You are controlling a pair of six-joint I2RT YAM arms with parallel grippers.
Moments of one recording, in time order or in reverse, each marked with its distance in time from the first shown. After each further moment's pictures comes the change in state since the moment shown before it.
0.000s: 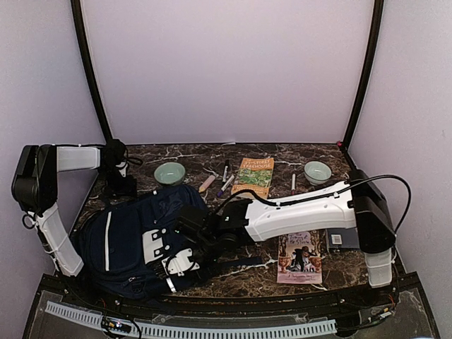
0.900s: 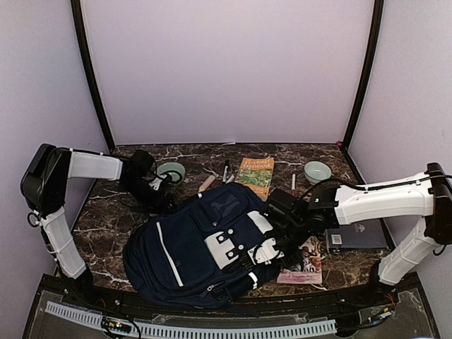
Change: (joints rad) left arm -0.262 0.029 -0.068 0.078 0.465 0.084; right arm -0.232 -0.579 -0.674 -0.079 -0.026 -0.163
